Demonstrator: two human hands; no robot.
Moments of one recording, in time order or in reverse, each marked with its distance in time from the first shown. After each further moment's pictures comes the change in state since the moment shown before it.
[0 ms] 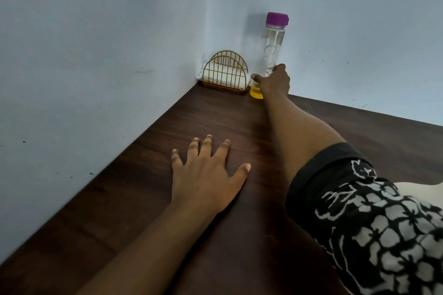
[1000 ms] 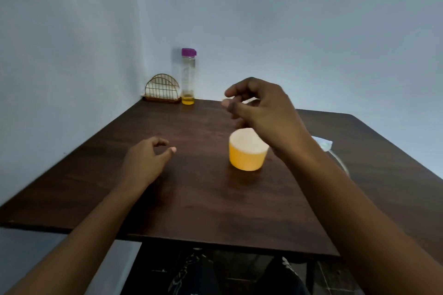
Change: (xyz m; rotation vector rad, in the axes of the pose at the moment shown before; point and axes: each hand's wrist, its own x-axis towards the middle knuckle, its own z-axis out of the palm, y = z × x) left_hand -0.121 0.041 -0.044 -0.567 0.175 -0.018; right_hand -0.306 -0.031 -0.345 0.290 -0.264 -0.331
